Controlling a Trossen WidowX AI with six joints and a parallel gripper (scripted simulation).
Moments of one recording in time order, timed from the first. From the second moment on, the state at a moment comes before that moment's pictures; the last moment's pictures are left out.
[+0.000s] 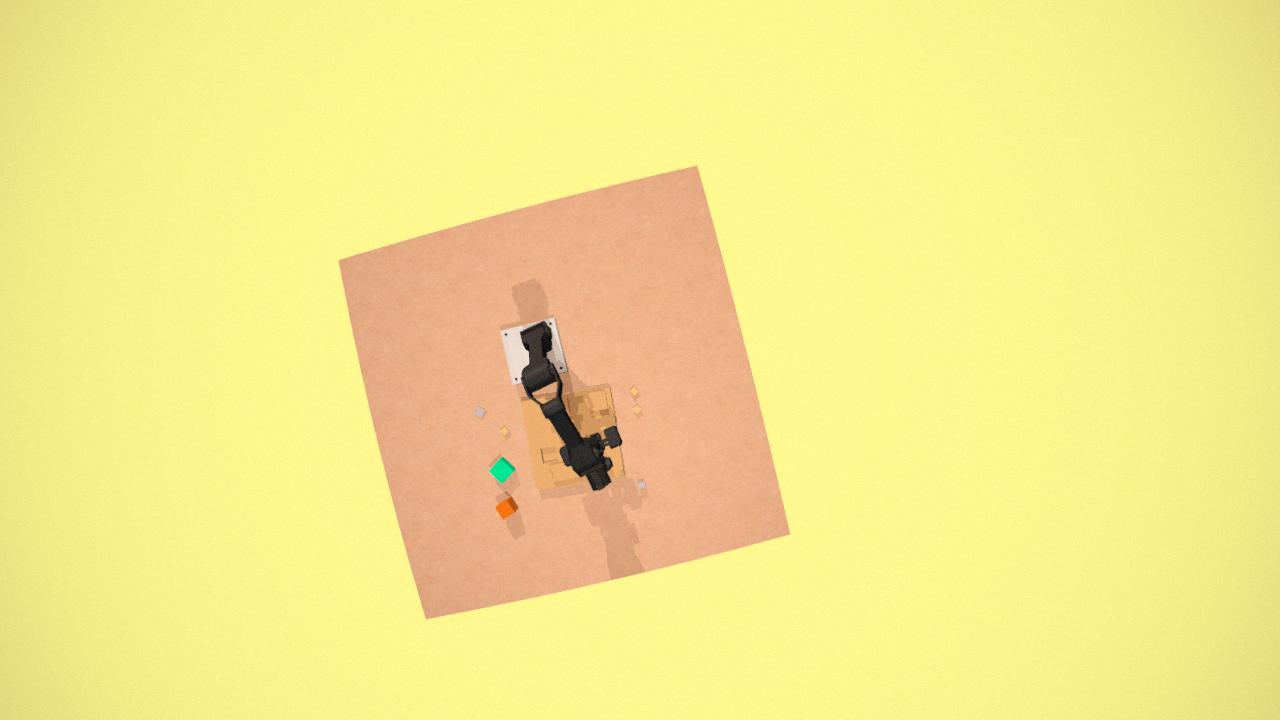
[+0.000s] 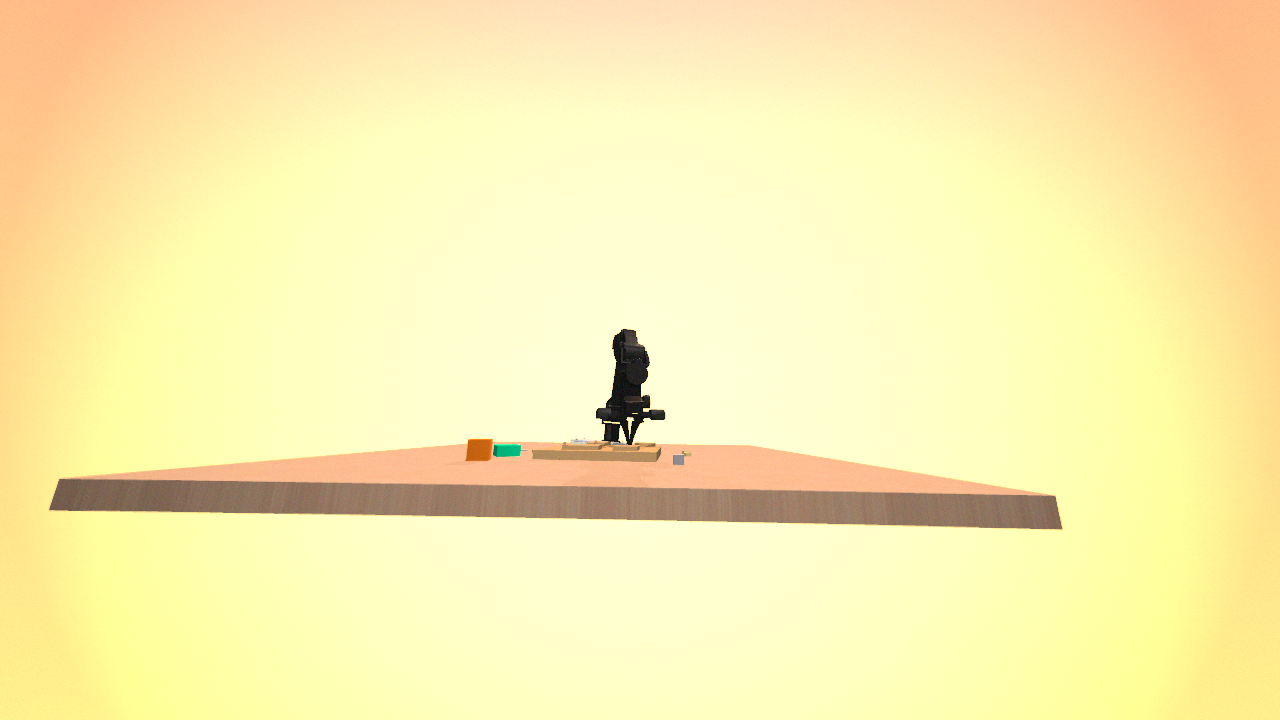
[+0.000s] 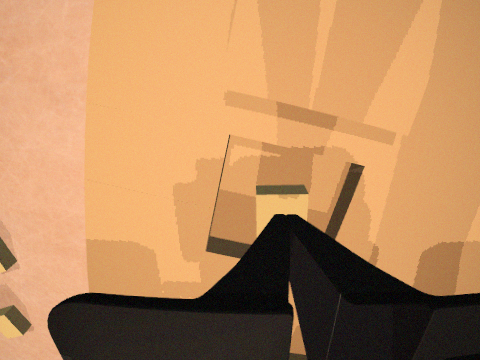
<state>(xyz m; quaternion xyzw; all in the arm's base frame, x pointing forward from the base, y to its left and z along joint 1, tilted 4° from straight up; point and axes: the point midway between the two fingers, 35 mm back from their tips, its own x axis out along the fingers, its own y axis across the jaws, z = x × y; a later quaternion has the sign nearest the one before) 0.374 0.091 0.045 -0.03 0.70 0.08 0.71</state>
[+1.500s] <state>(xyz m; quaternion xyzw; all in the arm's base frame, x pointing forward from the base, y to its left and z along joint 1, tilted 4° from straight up) 0.372 0.091 0.042 -0.04 0.70 0.09 0.70</state>
